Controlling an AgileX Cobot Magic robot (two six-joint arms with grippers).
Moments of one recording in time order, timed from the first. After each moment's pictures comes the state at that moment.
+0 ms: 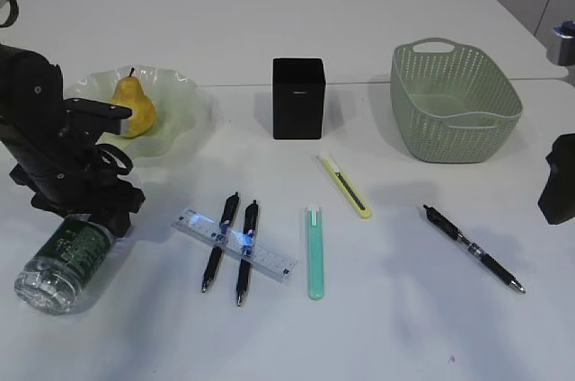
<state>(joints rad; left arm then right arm) -0.28 1.94 -1.12 0.05 0.61 -0.08 0.11 1.34 -1.02 0.01 1.10 -0.04</state>
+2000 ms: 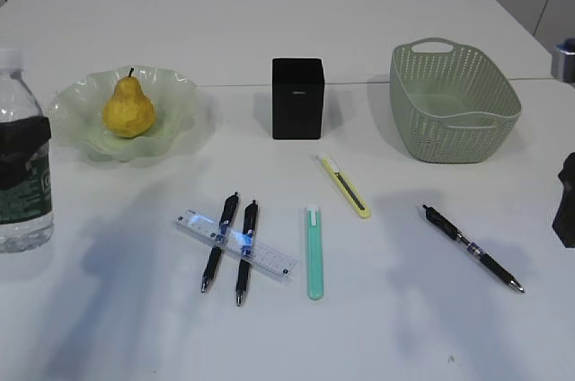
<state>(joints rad) -0.20 1.26 -0.35 0.03 -0.55 -0.12 0.11 1.34 -1.02 0.01 1.19 -0.04</state>
